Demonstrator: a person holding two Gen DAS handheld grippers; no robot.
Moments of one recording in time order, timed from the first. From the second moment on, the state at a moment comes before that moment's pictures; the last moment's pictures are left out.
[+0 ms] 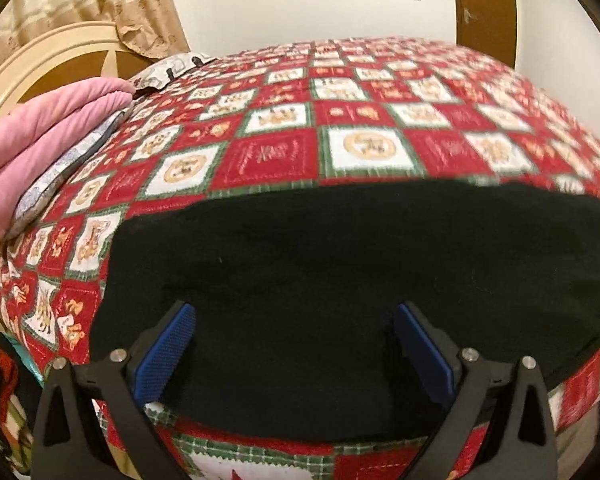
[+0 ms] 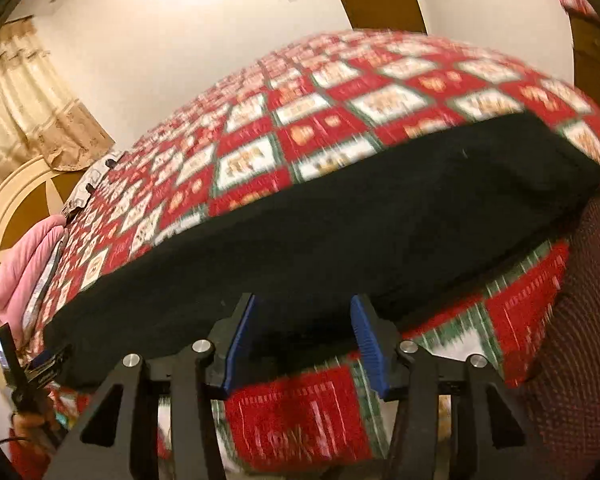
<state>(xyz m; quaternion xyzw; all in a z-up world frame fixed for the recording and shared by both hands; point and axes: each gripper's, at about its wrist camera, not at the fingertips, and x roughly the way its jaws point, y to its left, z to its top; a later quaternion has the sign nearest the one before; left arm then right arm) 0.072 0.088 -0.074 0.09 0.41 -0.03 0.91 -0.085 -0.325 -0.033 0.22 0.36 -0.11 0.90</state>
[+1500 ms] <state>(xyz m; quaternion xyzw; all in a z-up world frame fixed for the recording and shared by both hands) 0.077 0.216 -0.086 0.00 0.42 0.07 0.91 -0.020 -0.012 -0.073 -0.04 0.46 0.21 0.86</state>
